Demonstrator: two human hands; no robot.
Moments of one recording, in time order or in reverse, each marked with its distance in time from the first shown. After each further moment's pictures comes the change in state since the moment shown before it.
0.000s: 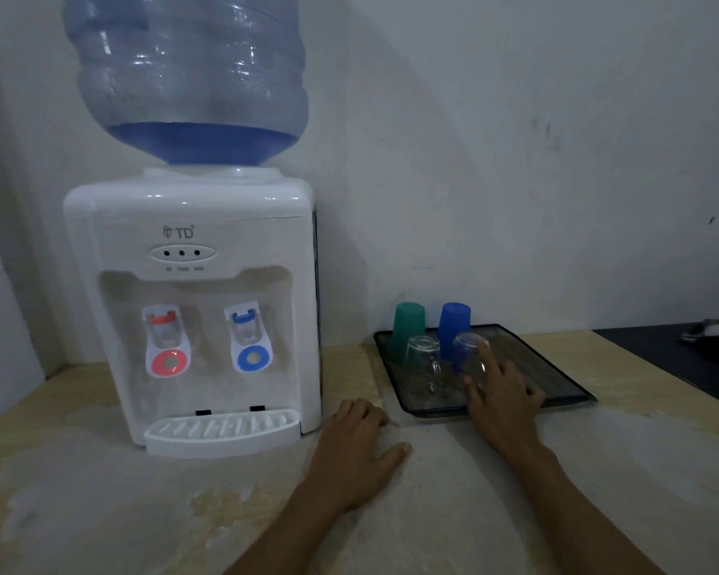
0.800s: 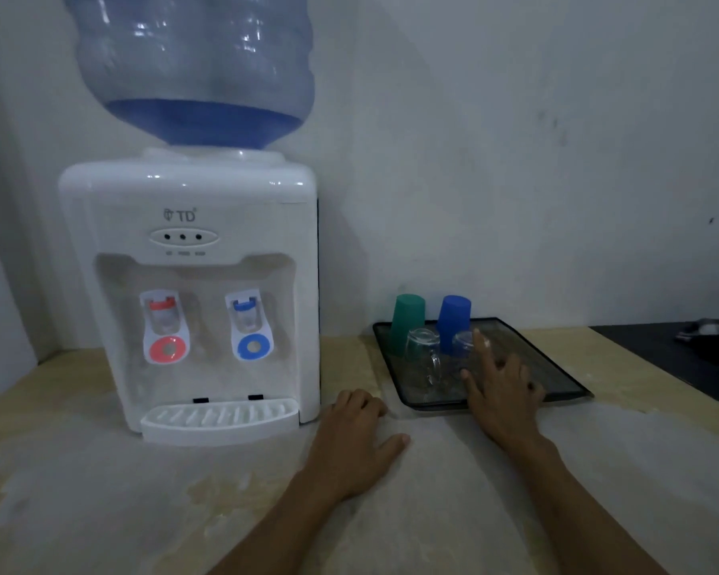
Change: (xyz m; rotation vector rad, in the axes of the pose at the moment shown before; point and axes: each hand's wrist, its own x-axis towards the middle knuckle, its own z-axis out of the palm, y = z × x) left_hand 0.000 0.002 -0.006 -0.023 -0.034 -0.025; right_hand 0.002 0.000 -0.002 -0.134 -0.071 0.034
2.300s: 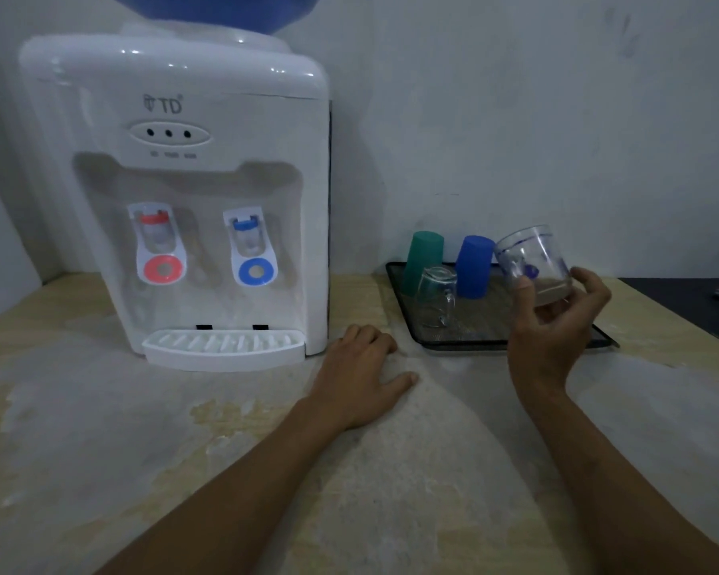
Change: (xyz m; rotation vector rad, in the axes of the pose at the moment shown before) left_hand 0.002 -0.001 0.000 0.028 0.012 0.003; right_hand -0.015 -0.027 -0.035 1.070 0.514 0.025
